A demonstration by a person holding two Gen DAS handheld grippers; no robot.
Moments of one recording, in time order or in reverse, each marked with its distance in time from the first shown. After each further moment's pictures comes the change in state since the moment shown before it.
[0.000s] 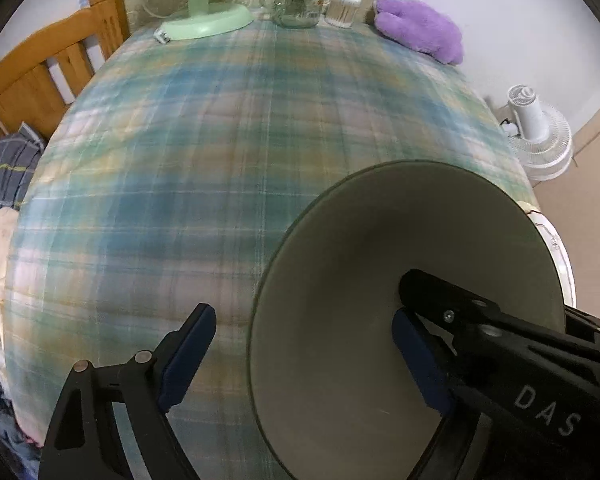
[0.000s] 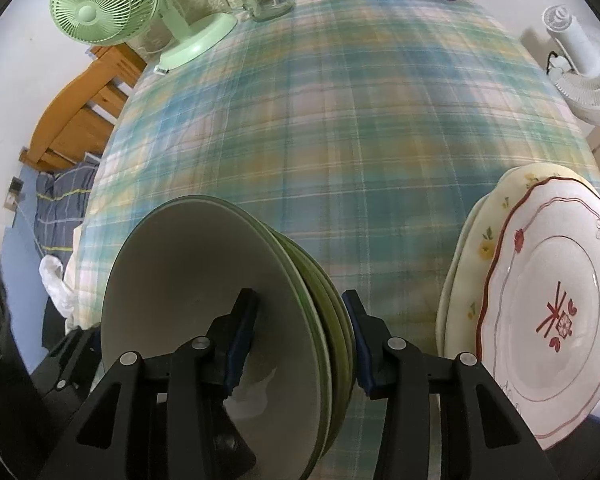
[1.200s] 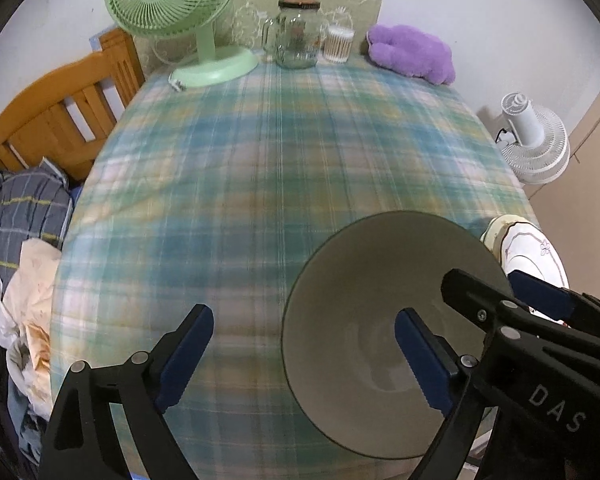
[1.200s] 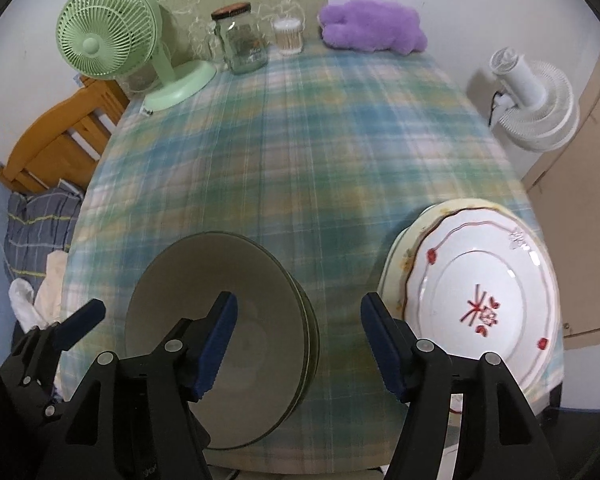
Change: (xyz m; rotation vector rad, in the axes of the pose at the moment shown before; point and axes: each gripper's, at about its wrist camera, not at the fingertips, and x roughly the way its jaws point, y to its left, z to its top) left arm -0.047 -0.006 0.007 0.048 -0.073 0.092; right arm -0.054 0.008 -0.007 0.001 -0.131 -0.136
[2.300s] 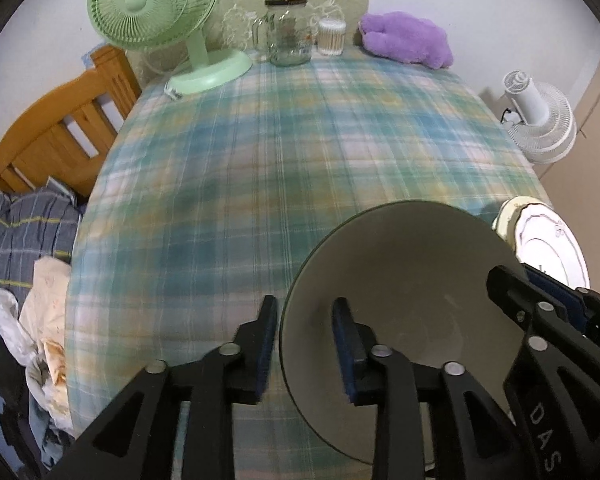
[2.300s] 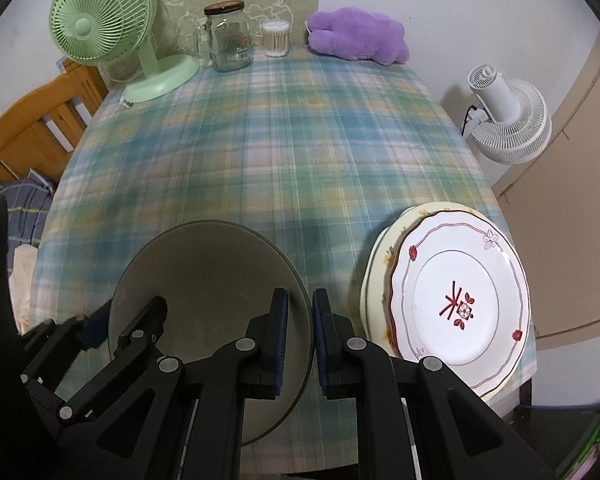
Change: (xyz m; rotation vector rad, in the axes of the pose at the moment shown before) left arm 0.000 -0.008 0.002 0.084 -0.010 0.055; right arm -0.010 0.023 -0.007 -0.028 -0.036 -0.171
